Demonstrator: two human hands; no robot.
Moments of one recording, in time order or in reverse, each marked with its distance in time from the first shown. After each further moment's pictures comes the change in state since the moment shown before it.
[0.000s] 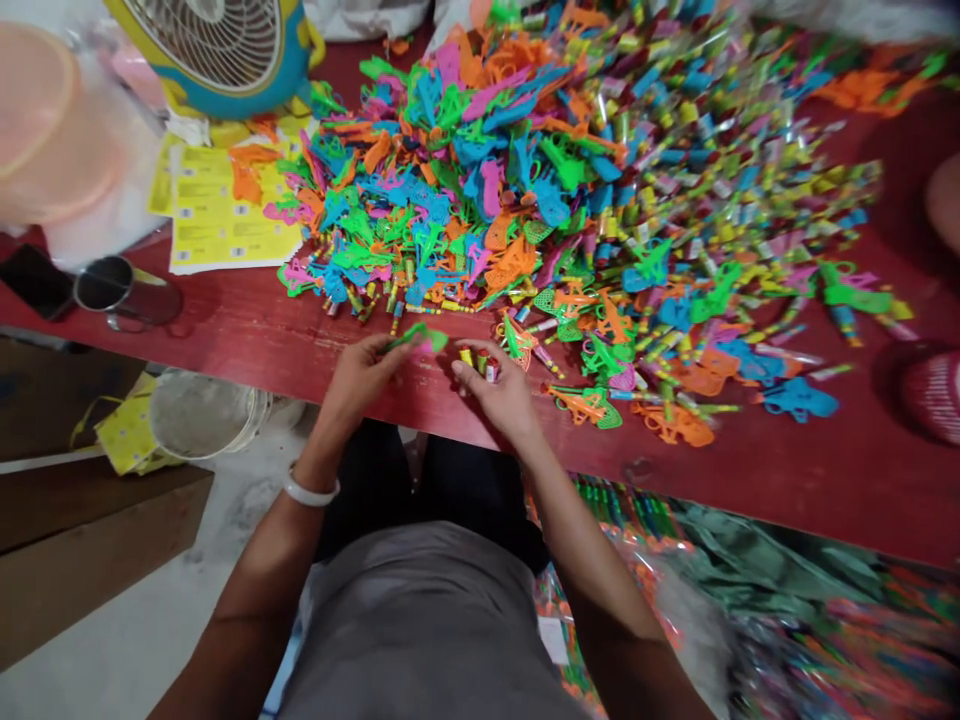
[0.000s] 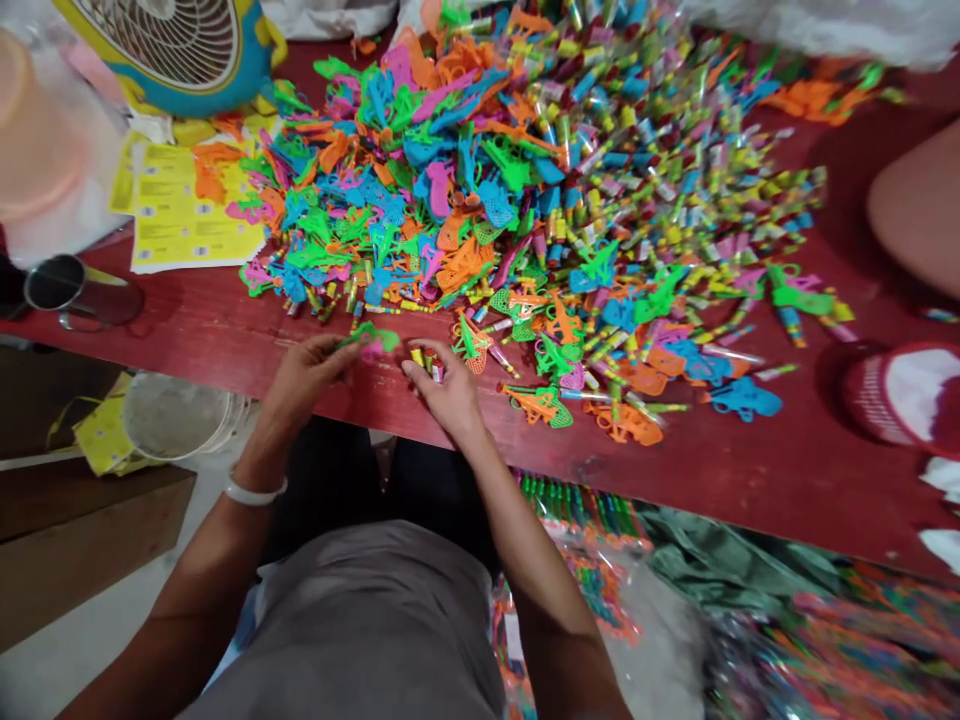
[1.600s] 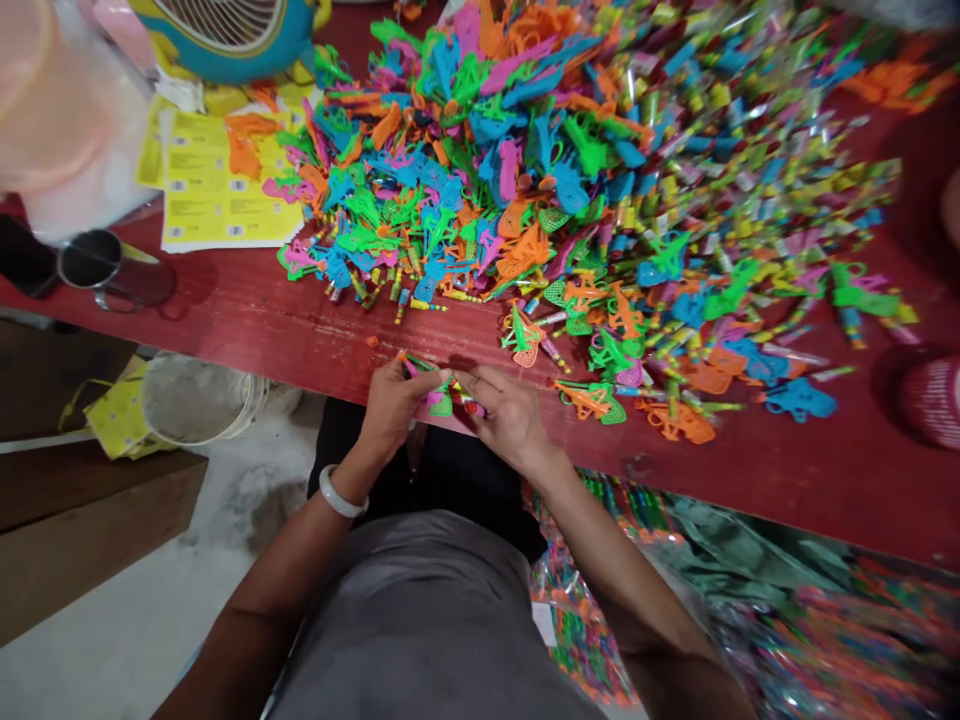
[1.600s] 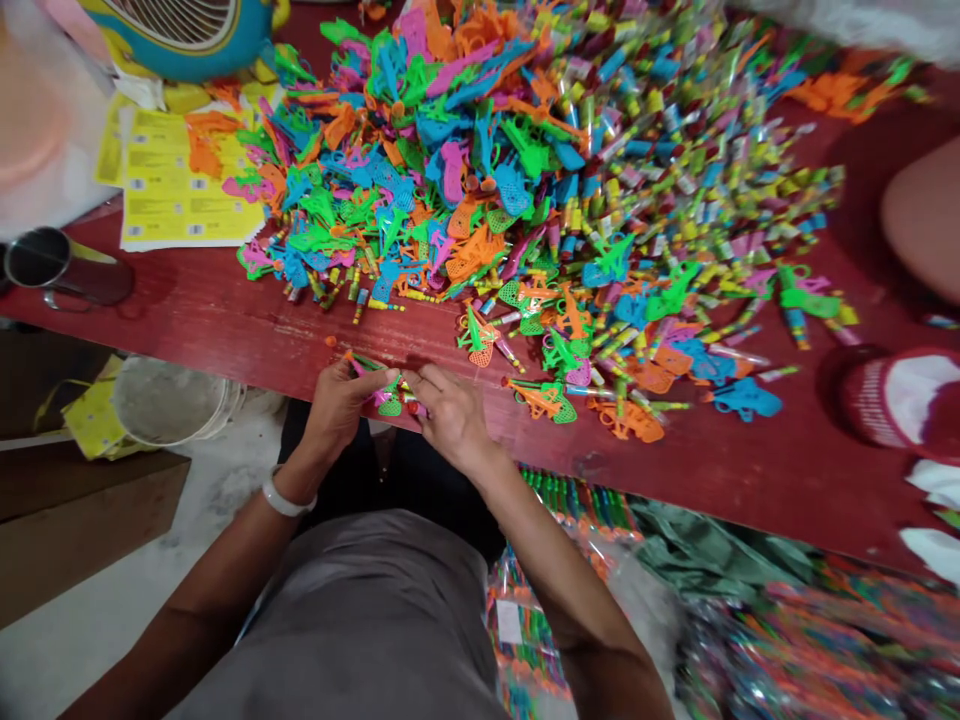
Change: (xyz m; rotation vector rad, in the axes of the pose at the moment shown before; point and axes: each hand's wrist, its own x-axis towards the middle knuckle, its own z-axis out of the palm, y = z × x) left_hand -0.036 -0.013 0.053 -0.584 0.045 -0.210; right_hand -0.029 0.010 -0.015 -0.850 -0.210 -0.538
